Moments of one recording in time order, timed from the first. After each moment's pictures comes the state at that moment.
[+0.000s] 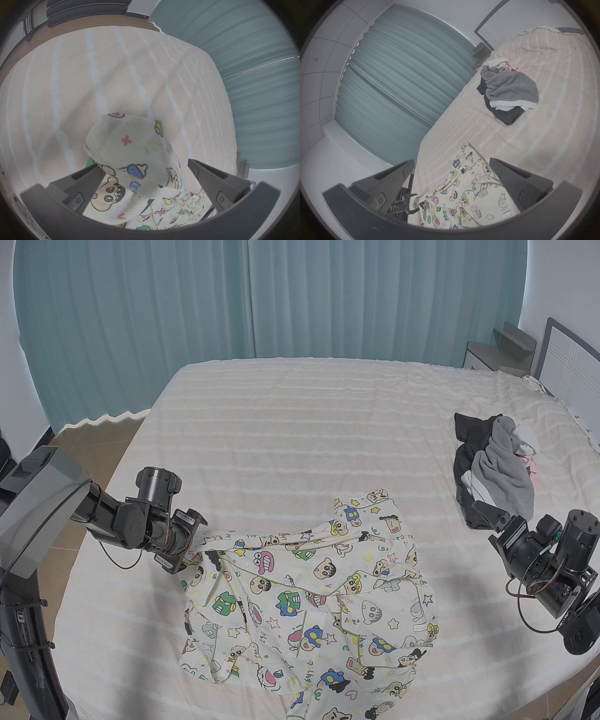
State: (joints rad) left arm -0.16 2.20 -1.22 -0.16 0.00 -1.25; right arm 0.26 1.70 -0.20 -1.39 -0.07 0.89
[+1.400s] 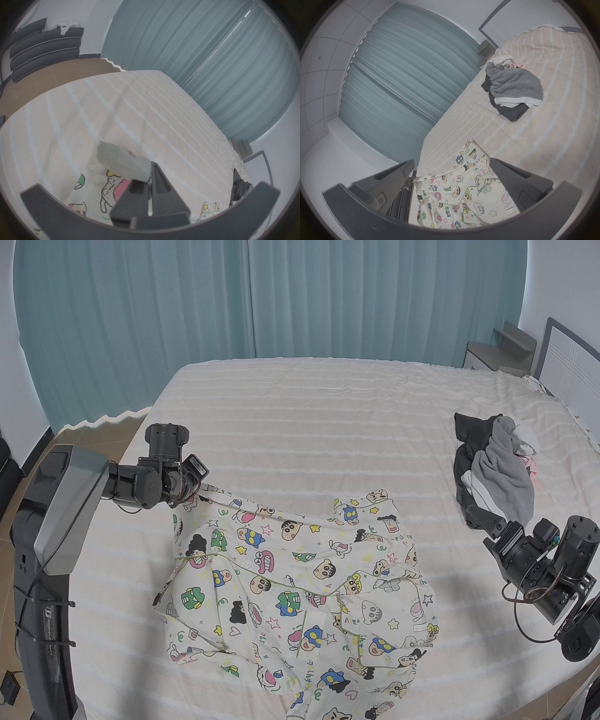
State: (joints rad) left arm -0.14 2.38 -1.73 -0.17 0.15 -0.80; right arm 0.30 1.71 -0.17 -1.45 -0.07 0.88
